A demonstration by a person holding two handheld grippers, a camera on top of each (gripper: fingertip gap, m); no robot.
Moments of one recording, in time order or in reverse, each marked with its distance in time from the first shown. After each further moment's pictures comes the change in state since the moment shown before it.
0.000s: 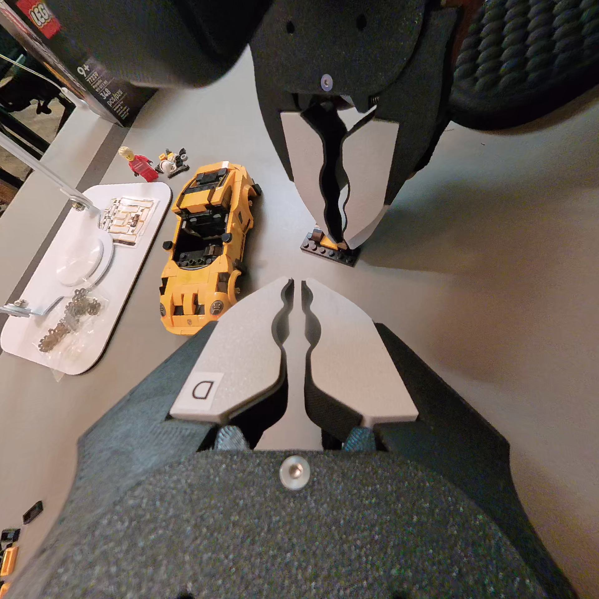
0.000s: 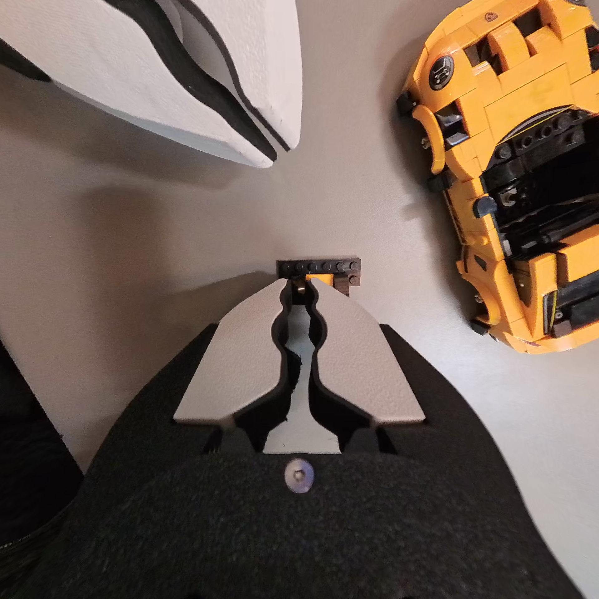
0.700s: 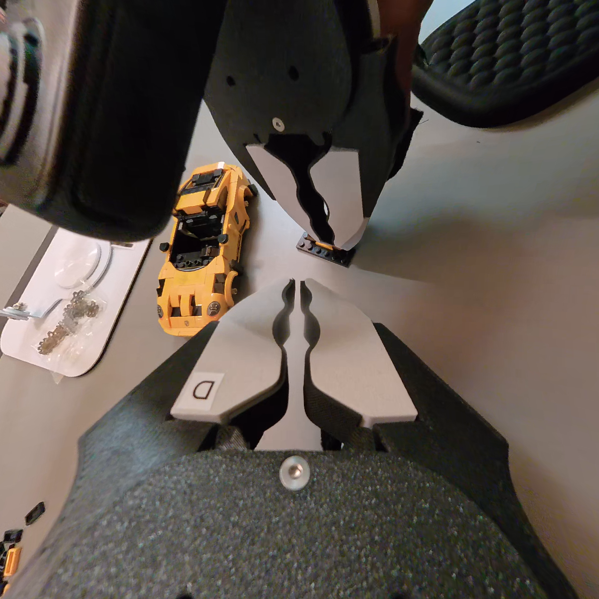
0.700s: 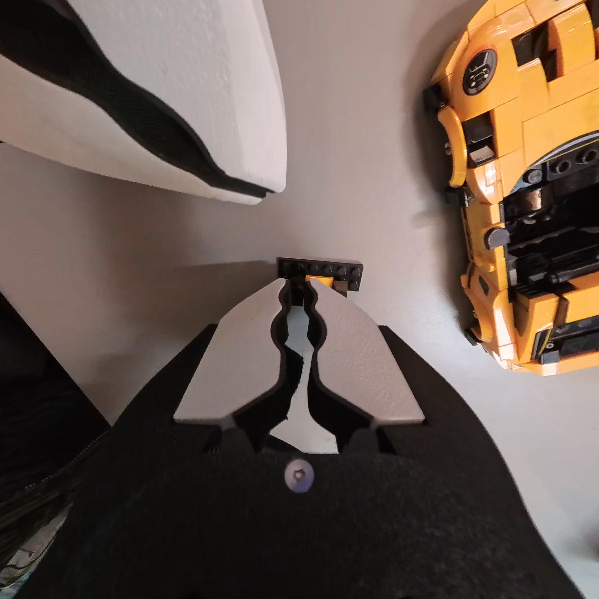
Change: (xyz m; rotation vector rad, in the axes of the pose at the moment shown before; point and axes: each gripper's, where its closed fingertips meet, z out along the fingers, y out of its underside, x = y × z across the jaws) left arm 0.003 0.000 0.000 -0.006 0.005 0.011; right arm 0.000 0.000 0.001 -0.221 -0.060 -0.045
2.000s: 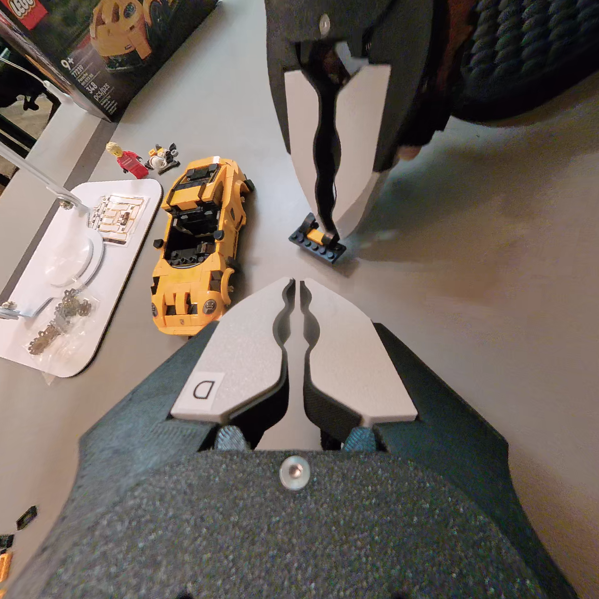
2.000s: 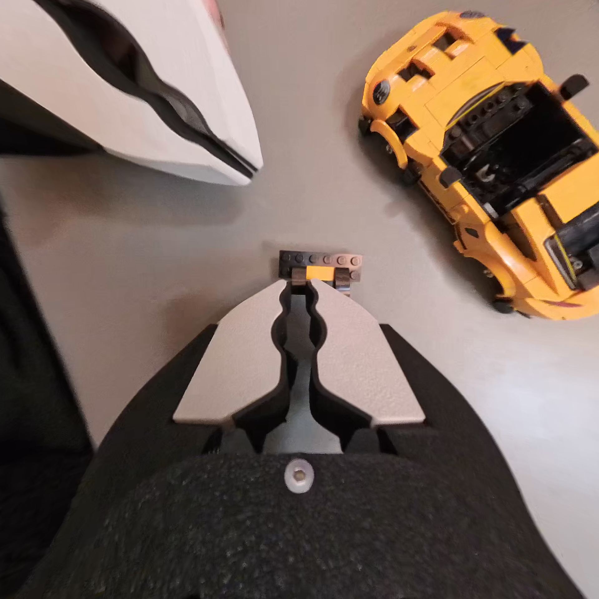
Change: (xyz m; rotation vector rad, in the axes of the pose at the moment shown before) left arm 0.001 0.003 0.002 -0.007 0.014 -0.005; right arm -0.003 -0.006 -0.015 0.498 -0.054 0.245
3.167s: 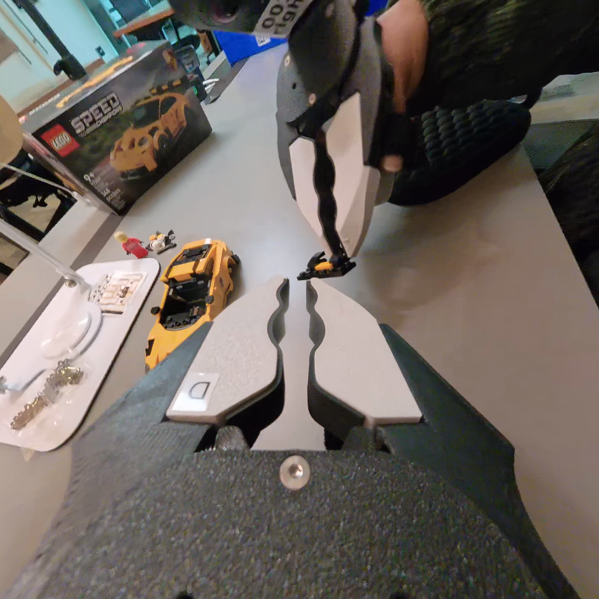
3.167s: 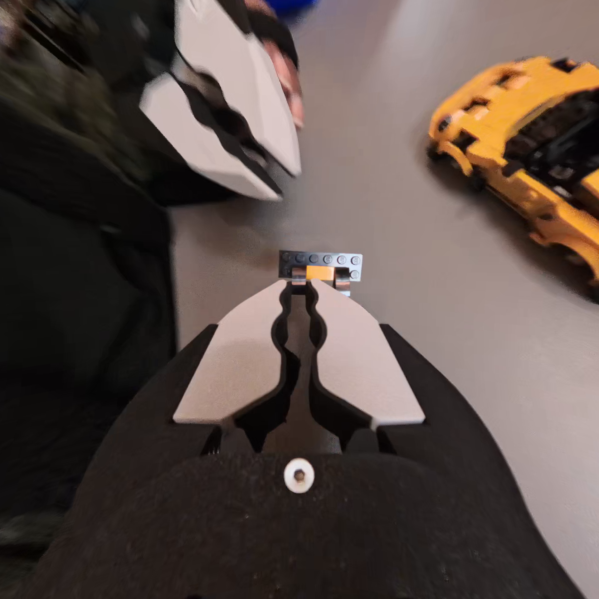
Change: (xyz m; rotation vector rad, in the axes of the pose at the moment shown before) left arm 0.016 -0.040 -0.018 0.252 0.073 0.032; right arm -0.034 0.004 -0.032 0.207 -0.249 0.056
